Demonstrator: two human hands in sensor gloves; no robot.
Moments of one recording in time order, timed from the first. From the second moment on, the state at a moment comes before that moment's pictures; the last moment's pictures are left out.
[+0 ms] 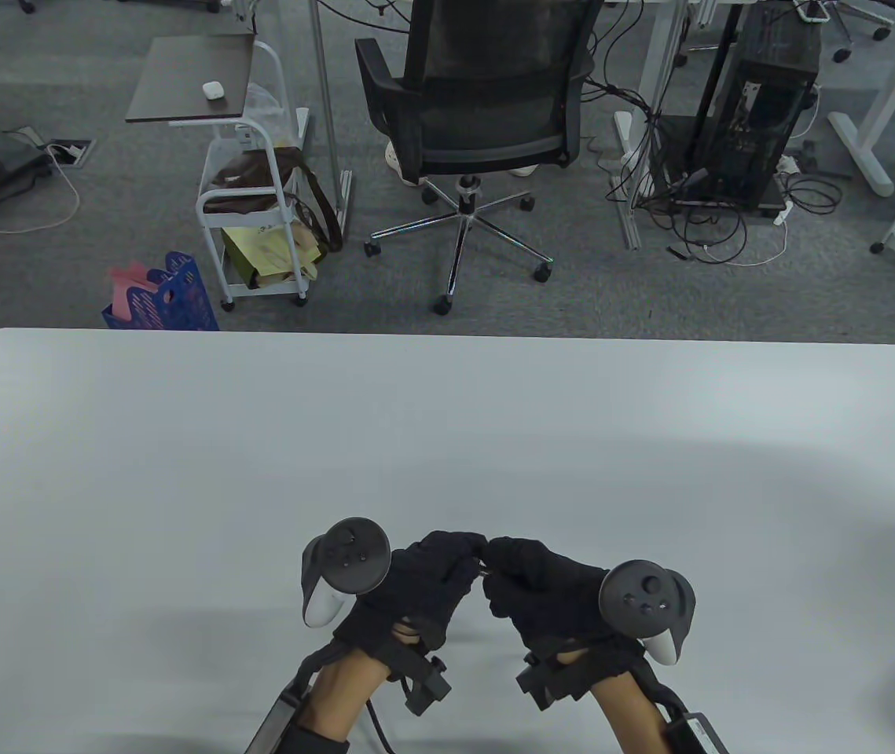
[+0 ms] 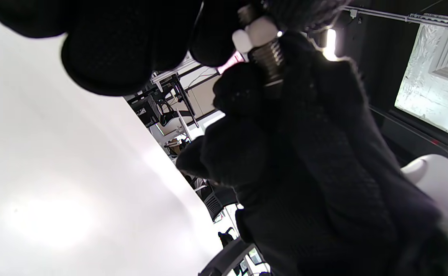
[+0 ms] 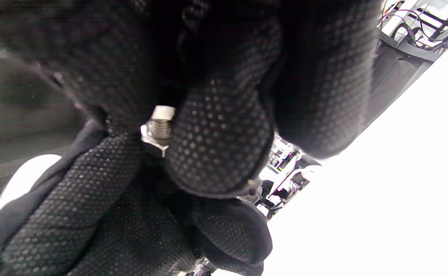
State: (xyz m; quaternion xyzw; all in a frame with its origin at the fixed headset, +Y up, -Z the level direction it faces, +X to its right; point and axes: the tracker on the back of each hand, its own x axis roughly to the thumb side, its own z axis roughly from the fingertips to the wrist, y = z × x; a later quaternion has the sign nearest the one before) left_hand -0.093 -0.689 -0.326 -0.06 -0.28 0.51 0.81; right_hand 0.131 -0.677 -0.303 0.22 -0.13 0.84 0.48
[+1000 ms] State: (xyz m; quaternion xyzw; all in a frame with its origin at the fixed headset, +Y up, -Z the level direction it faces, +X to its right) left_hand -0.096 -0.693 -0.328 -0.09 -0.29 0.54 0.78; right_hand 0.132 -0.676 -0.303 0.21 -0.13 0.84 0.48
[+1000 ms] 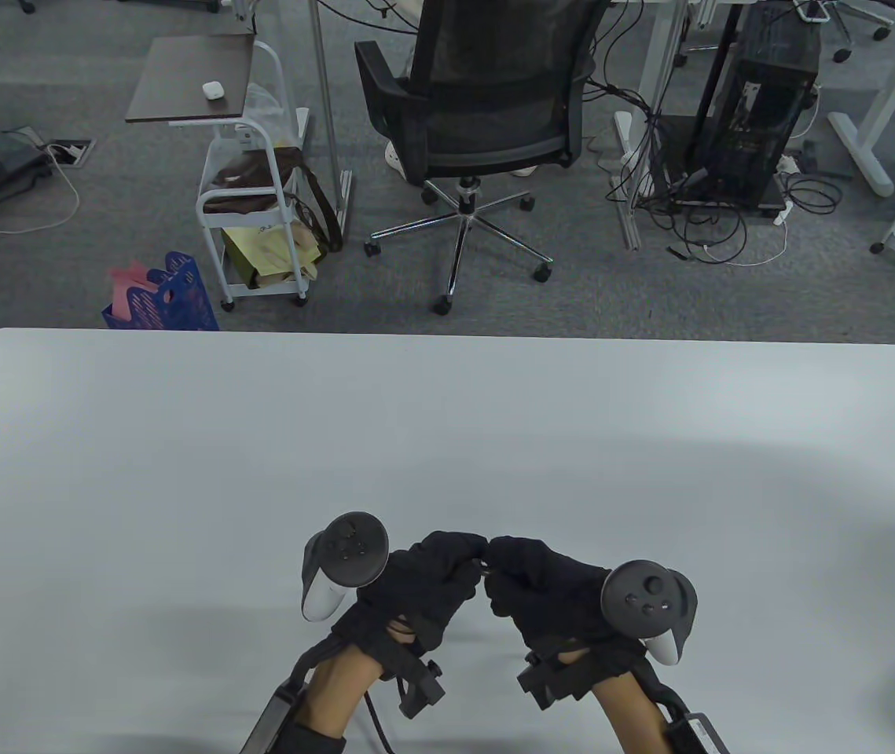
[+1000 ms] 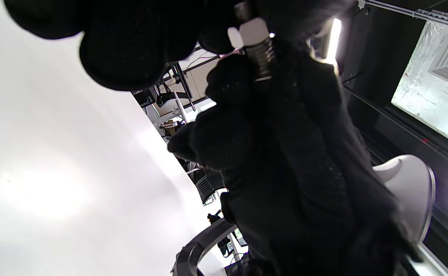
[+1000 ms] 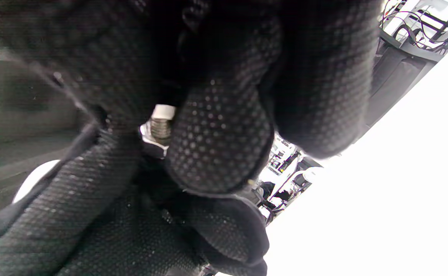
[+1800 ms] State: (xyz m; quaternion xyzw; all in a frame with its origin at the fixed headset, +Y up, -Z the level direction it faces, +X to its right) left_hand -0.095 -0.692 -0.328 -0.10 -0.29 0.54 0.78; right_hand 0.132 -0.676 -0.303 0.22 -0.13 0.84 0.48
